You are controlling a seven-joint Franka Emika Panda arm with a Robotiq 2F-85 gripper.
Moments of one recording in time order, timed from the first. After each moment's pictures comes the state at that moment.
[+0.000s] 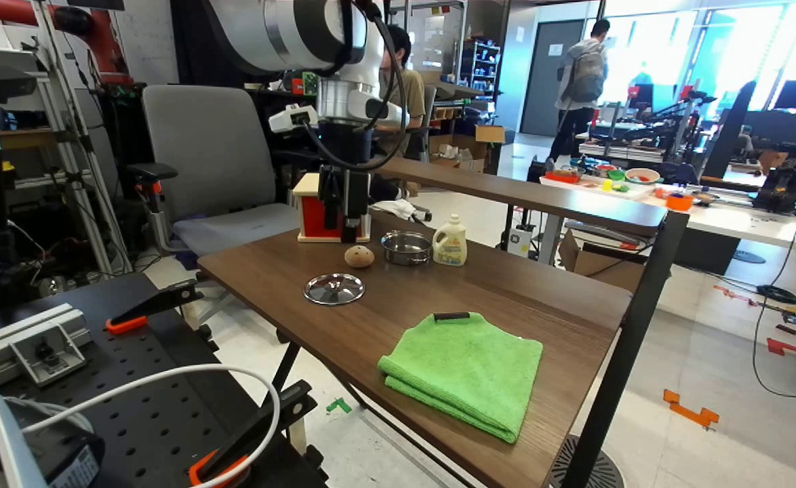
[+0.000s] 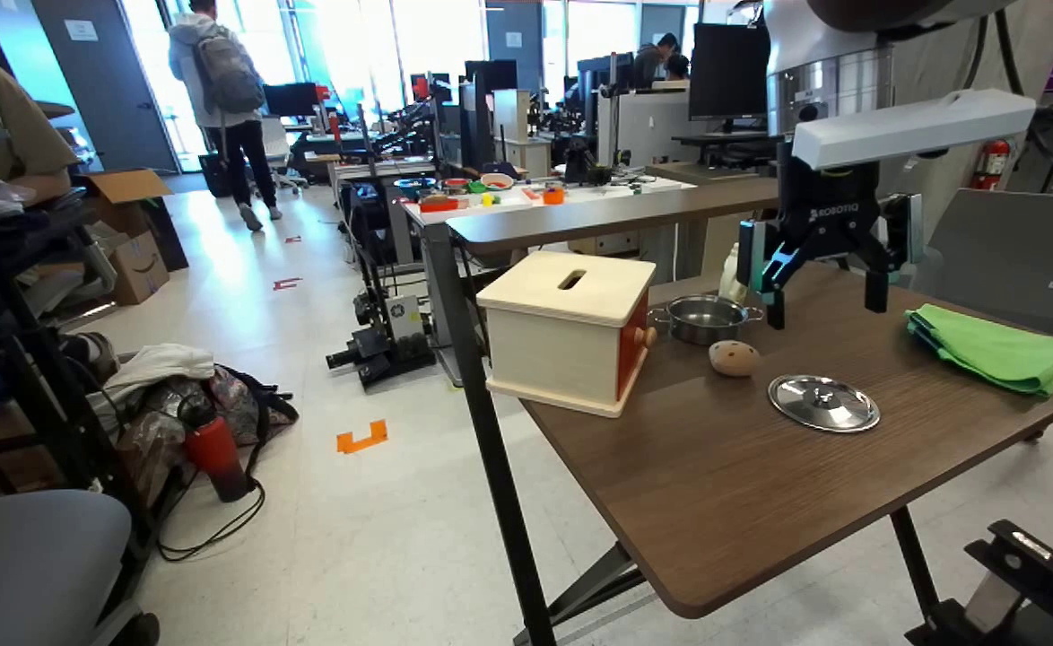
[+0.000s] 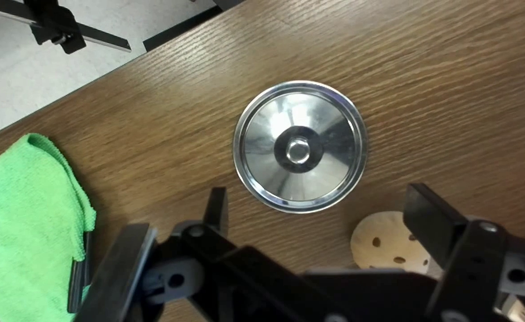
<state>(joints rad) 0.16 0.51 -0.01 -1.99 -0.10 2.30 0.57</state>
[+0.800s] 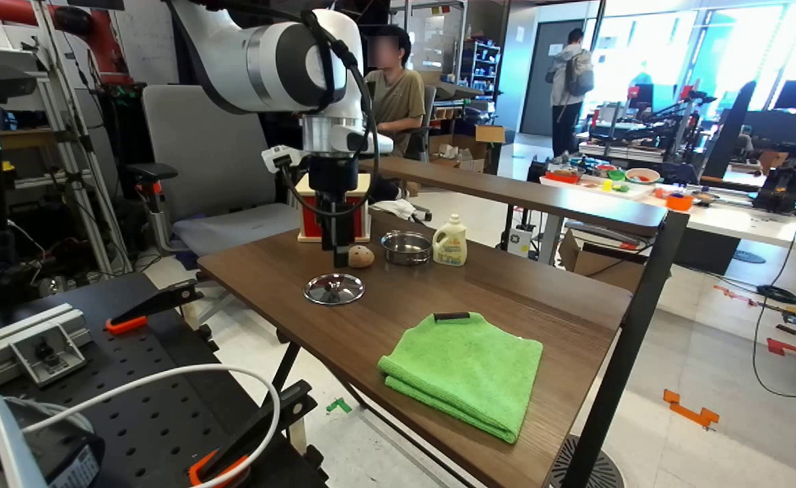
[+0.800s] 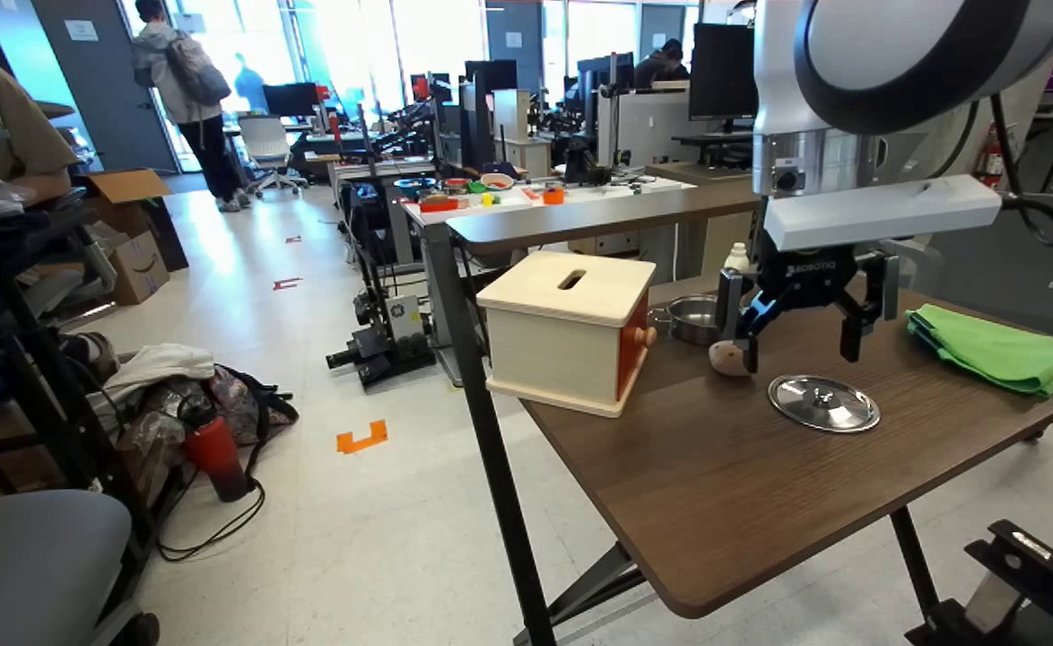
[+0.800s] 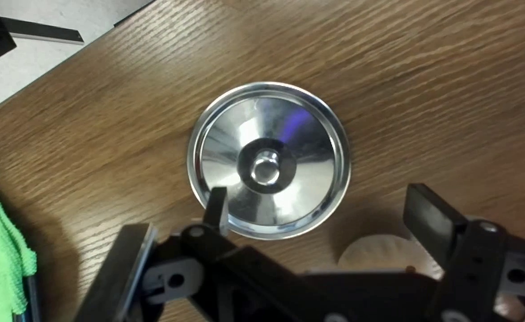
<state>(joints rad) 0.24 0.58 -0.06 -2.04 -0.11 2.51 0.68</state>
